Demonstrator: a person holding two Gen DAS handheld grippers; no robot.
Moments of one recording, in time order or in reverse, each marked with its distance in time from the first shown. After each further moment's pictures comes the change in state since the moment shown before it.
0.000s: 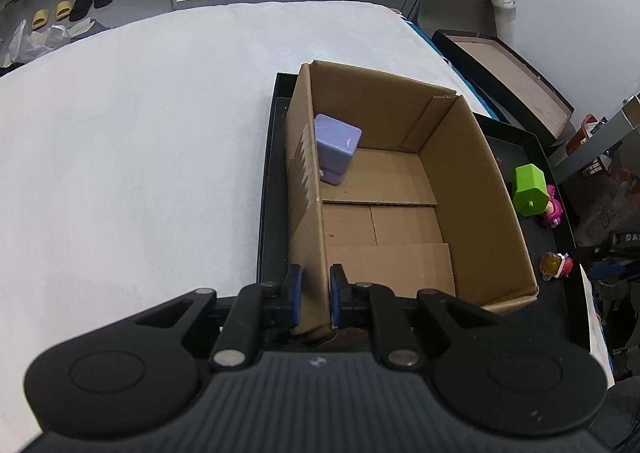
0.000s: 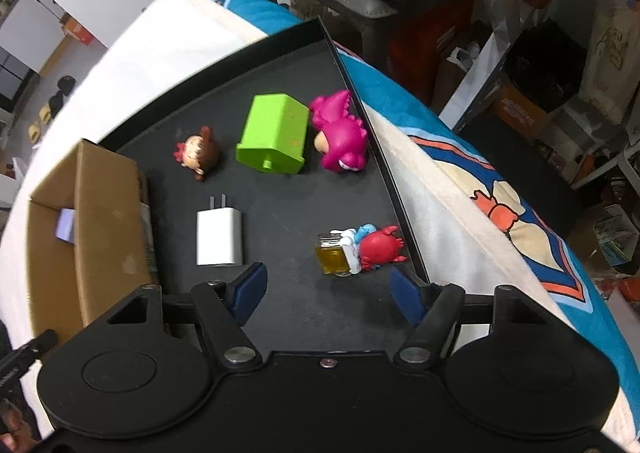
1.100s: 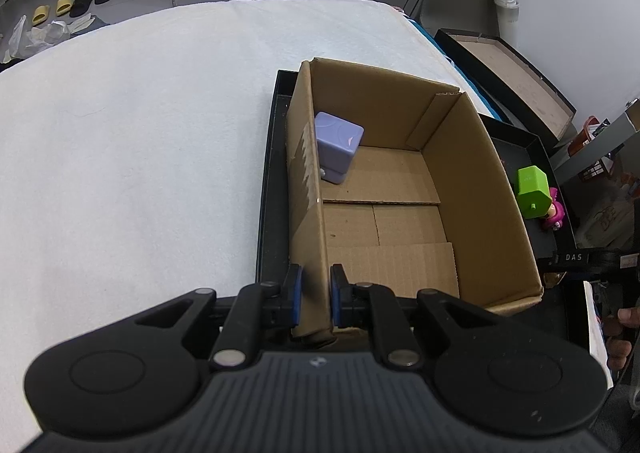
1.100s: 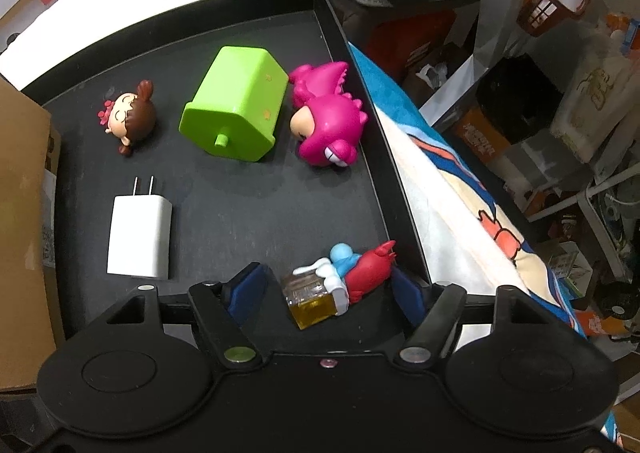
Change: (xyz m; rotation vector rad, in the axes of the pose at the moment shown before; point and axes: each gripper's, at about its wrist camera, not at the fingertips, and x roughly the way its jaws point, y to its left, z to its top) left arm 0.006 0.001 0.000 -0.009 0.004 -0.002; right arm 0.059 0.028 -0.009 -0.111 -0.060 -0.258
